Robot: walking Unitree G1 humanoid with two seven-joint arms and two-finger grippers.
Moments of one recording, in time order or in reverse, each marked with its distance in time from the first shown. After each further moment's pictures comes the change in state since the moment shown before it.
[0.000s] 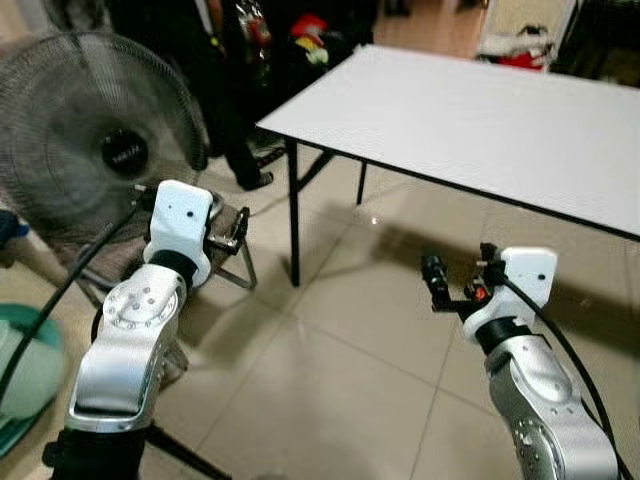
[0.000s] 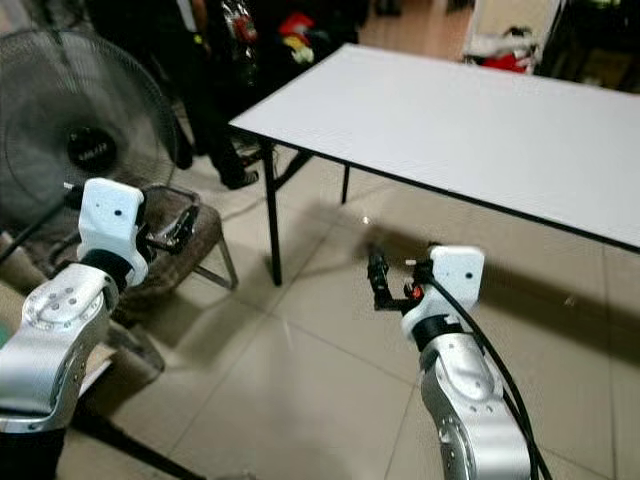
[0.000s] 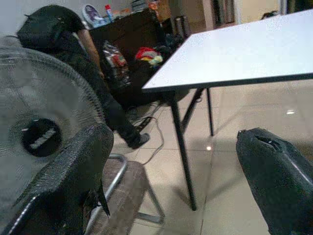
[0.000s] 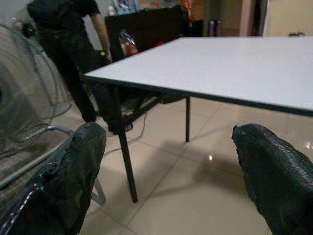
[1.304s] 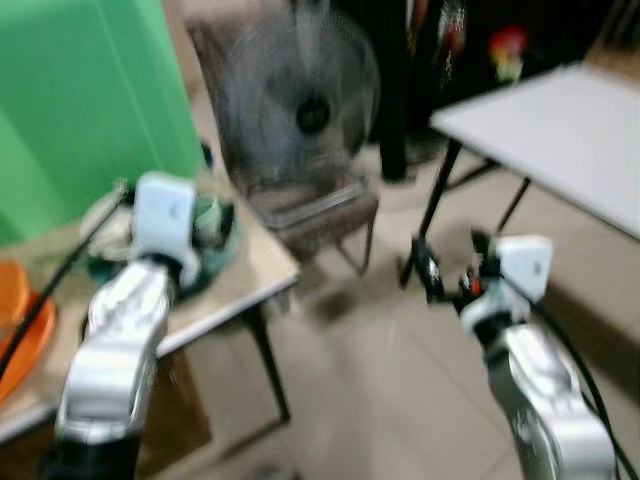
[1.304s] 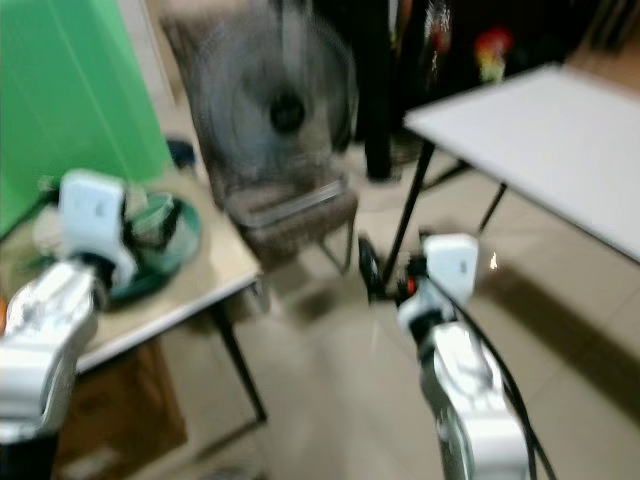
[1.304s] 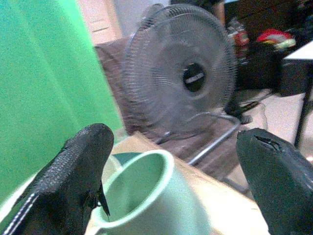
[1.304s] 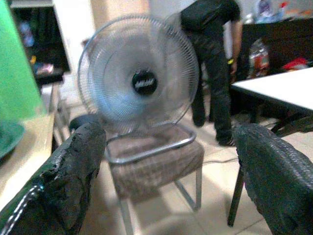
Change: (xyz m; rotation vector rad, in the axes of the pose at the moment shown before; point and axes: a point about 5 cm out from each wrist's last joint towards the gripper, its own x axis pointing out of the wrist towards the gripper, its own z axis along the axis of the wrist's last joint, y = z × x) left arm -0.005 0.010 0.004 -0.022 -0.022 0.063; right arm 0.003 0.006 0.009 0.025 -0.064 0.065
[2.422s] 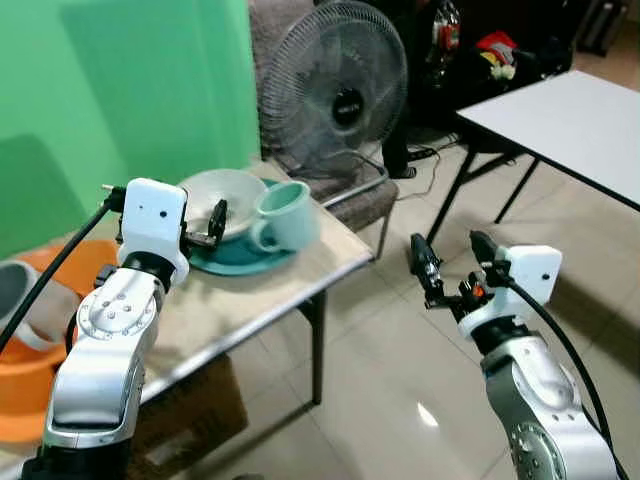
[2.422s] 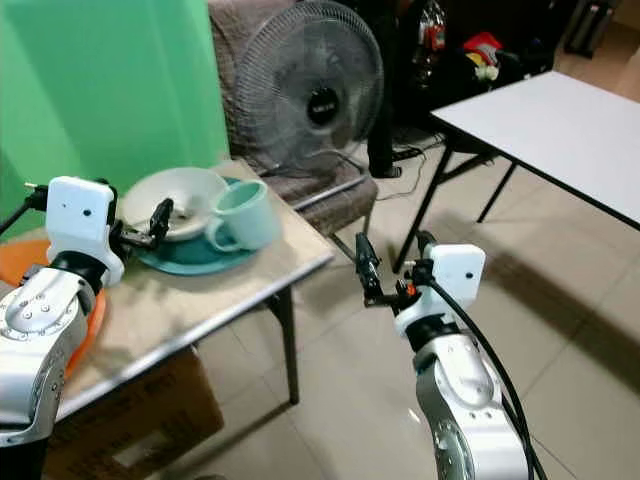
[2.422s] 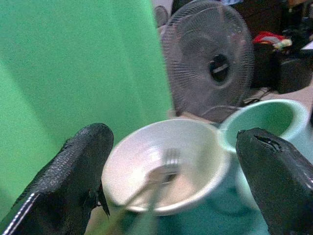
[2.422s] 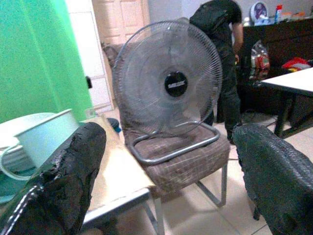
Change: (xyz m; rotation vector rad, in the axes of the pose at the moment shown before) left arm -0.007 0.004 0.001 0.031 -0.020 0.004; right arm -0.007 0.008 0.003 0.040 -0.029 0.032
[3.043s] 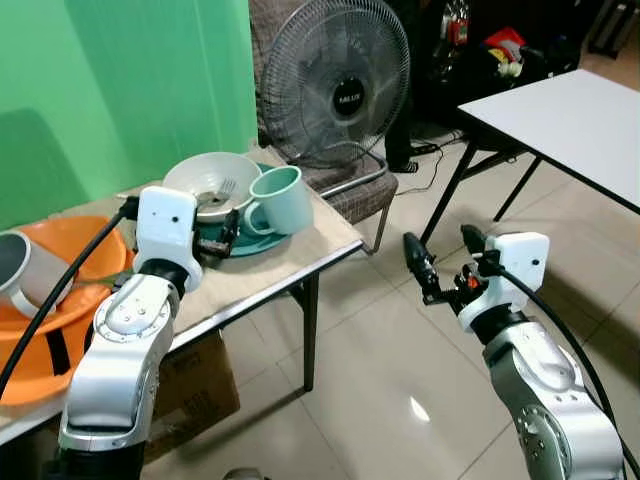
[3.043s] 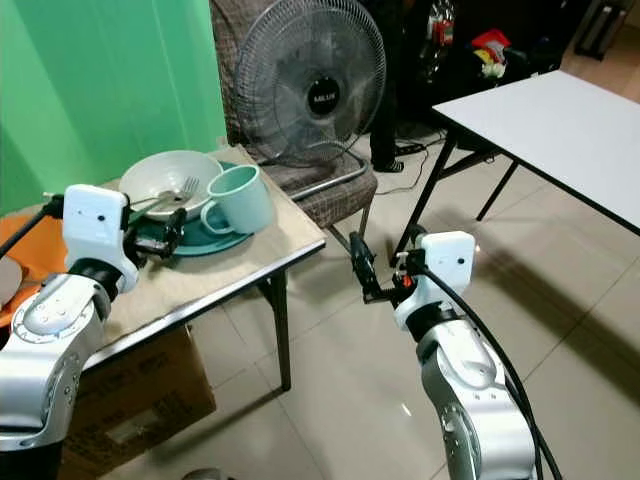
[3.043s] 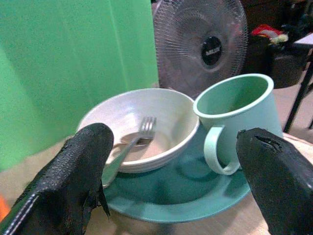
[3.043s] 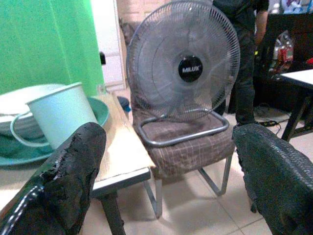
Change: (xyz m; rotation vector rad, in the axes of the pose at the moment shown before) left arm 0.000 -0.011 -0.008 -0.103 0.062 -0.014; right arm 0.009 -0.004 -0.001 -0.055 0.068 0.068
